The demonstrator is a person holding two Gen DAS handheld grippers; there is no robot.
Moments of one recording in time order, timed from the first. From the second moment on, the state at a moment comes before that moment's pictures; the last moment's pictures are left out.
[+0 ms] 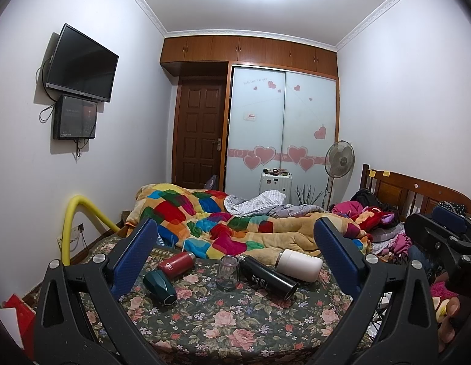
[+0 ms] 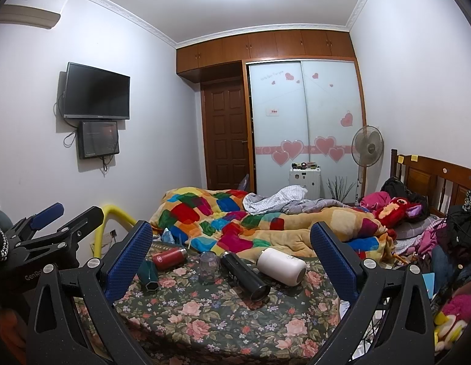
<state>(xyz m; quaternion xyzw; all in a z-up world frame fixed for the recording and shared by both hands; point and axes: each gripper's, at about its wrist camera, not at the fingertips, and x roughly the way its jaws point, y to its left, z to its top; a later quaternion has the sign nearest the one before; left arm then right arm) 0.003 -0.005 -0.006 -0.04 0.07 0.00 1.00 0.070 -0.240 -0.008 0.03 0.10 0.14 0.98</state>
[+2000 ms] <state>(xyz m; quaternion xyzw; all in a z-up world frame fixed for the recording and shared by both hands) 0.182 0.073 -0.191 -0.08 0.35 0.10 0.93 0.342 -0.204 -0.188 -0.08 0.47 0.20 0.86</state>
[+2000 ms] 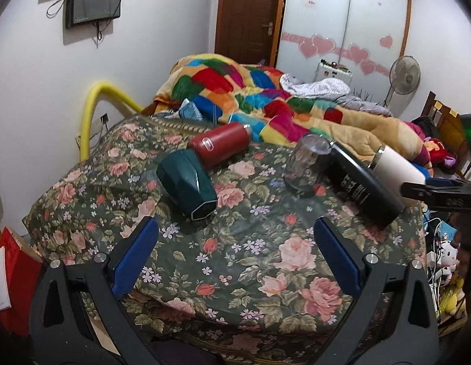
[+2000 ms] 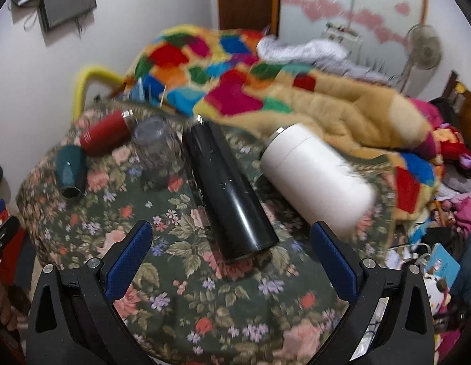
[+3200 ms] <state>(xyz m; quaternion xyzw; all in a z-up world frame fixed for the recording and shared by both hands) 0.187 0.073 -0.197 -0.08 0.36 0.10 0.92 0.378 -0.179 -0.245 -0.12 0.57 0.23 0.78</state>
